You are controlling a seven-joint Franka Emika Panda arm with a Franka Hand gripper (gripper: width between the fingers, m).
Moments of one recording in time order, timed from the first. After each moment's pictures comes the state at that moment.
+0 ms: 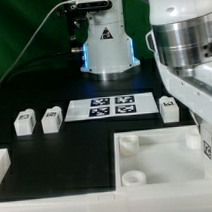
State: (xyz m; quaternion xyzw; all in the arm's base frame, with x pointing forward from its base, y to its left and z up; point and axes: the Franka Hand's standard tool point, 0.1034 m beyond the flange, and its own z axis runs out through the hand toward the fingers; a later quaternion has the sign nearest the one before) arm 0.630 0.114 0.072 -0.75 0.66 0.05 0.08
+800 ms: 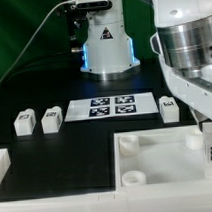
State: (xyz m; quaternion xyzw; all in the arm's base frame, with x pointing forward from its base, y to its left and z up) arm 0.629 0.126 0.073 -0.85 0.53 0.04 0.07
